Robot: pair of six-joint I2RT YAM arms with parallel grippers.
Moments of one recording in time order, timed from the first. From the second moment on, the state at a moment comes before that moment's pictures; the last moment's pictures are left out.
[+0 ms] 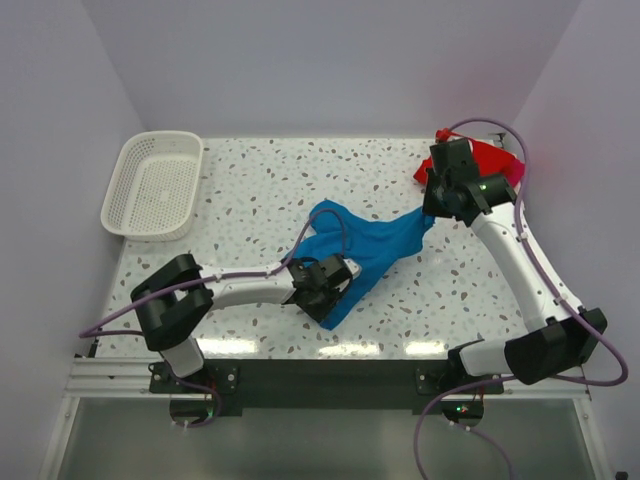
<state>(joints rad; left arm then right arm) -1.06 1.69 0.99 -0.51 -0.07 -0.33 0.32 1.36 1.46 -0.99 0.29 0.38</state>
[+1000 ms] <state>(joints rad) -0.71 1.48 1.59 -0.96 -0.50 -0.03 0.32 1.23 1.76 -1.16 0.43 0.32</state>
